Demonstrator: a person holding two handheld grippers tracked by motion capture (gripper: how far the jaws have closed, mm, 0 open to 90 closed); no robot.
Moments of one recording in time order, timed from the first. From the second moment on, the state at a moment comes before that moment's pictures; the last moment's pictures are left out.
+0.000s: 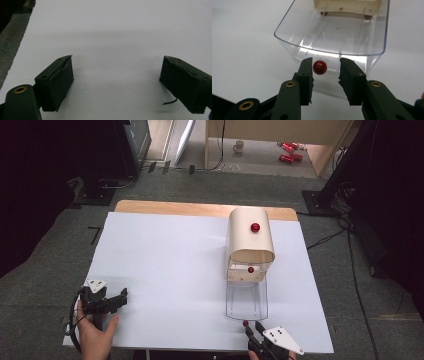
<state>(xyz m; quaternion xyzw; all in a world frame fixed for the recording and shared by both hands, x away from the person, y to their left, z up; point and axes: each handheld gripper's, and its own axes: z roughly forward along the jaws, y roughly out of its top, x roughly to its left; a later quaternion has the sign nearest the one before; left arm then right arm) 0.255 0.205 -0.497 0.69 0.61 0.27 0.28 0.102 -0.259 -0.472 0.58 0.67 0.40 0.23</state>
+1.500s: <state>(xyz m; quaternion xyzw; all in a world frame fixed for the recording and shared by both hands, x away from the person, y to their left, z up) 0.255 0.205 -0.497 0.69 0.61 0.27 0.28 0.131 -0.259 -0.477 0.58 0.69 0.38 0.20</state>
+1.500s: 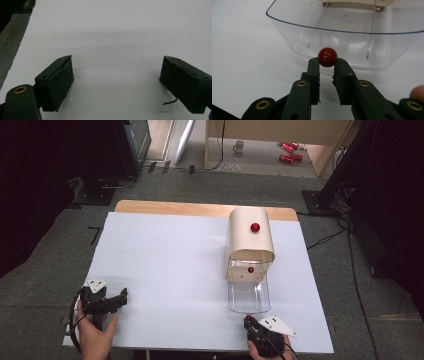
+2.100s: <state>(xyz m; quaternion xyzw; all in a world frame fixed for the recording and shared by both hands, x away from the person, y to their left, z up) 0.255 0.205 -0.497 0.69 0.61 0.27 0.28 0.160 -0.257 -0.467 0.58 0.69 0.38 0.20</state>
